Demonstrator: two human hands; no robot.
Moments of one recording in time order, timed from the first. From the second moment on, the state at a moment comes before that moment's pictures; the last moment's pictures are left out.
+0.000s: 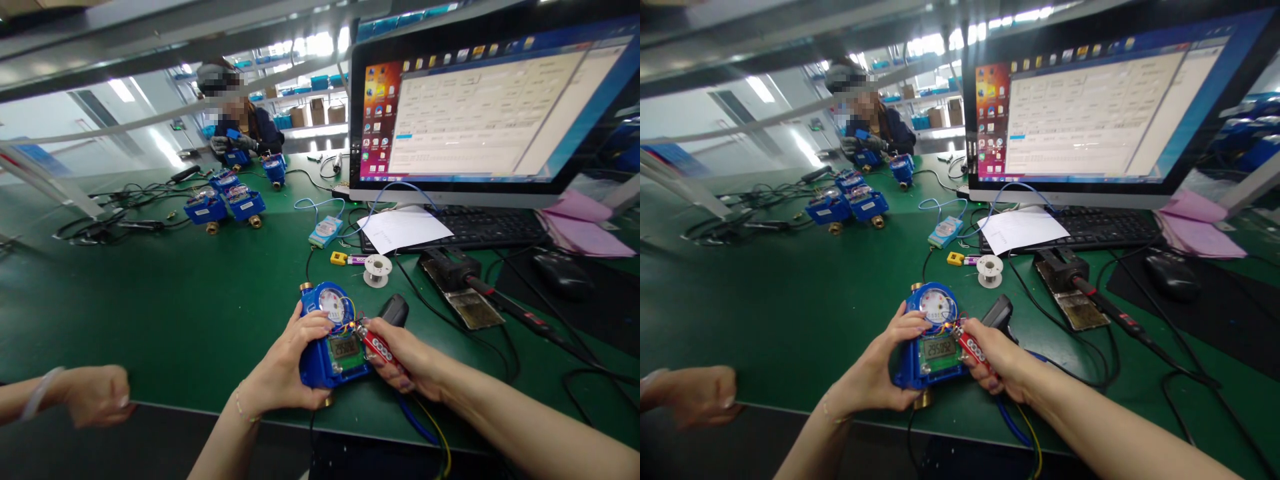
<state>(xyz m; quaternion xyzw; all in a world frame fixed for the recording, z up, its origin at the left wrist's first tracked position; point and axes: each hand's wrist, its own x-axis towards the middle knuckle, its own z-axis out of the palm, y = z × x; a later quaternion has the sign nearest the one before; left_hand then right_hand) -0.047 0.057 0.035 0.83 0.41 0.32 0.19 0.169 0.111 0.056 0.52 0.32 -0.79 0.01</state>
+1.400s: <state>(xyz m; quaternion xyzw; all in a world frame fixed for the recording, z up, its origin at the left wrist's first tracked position) -0.048 0.058 0.034 0.83 0.40 0.32 0.20 0.168 0.098 0.048 0.50 0.22 -0.83 -0.09</state>
